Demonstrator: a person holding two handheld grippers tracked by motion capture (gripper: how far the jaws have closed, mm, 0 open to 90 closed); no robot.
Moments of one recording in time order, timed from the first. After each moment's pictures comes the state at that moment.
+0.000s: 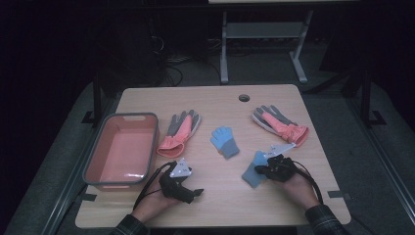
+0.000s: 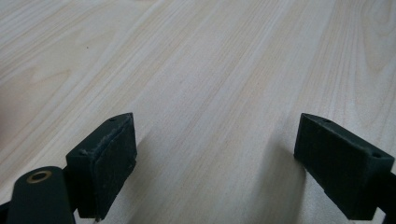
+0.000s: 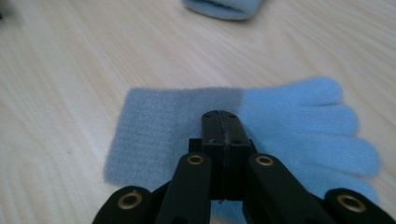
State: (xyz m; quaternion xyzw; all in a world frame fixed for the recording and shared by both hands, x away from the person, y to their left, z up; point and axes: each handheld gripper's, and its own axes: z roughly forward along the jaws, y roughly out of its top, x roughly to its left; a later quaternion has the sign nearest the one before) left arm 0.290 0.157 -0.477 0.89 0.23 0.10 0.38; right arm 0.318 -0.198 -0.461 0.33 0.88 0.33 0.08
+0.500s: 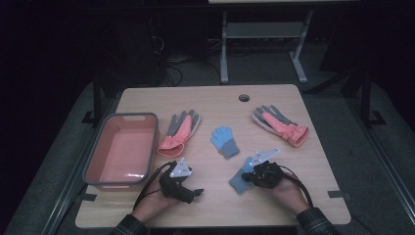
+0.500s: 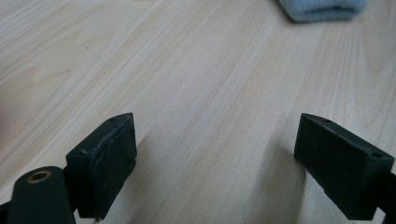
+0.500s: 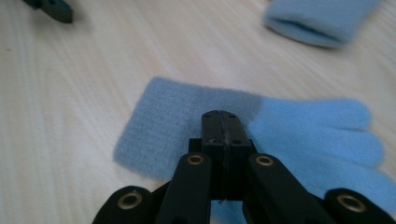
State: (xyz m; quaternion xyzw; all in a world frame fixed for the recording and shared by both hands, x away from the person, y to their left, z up) left arm 0.290 0.157 -0.477 0.89 0.23 0.10 0.38; right arm 0.302 -0.159 -0.460 0.29 0.89 0.34 0.06
